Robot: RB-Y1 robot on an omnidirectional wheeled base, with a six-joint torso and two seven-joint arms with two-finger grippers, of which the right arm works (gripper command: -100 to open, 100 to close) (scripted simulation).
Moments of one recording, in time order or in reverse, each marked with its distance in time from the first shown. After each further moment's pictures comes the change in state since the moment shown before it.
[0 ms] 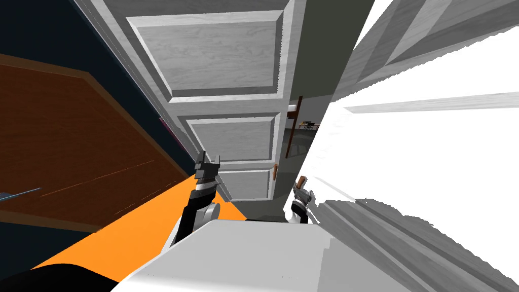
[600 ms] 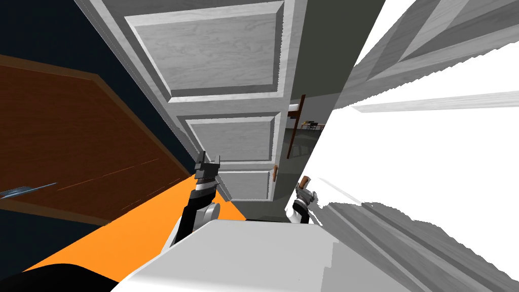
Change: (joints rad) arm -0.047 -0.008 -0.038 0.068 -0.028 -0.037 -0.013
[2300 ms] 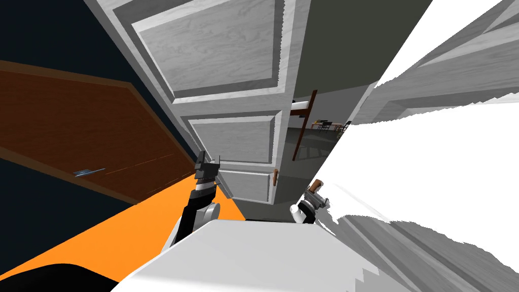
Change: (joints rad) arm -0.025 -0.014 -0.125 0.022 -0.099 -0.072 0.041
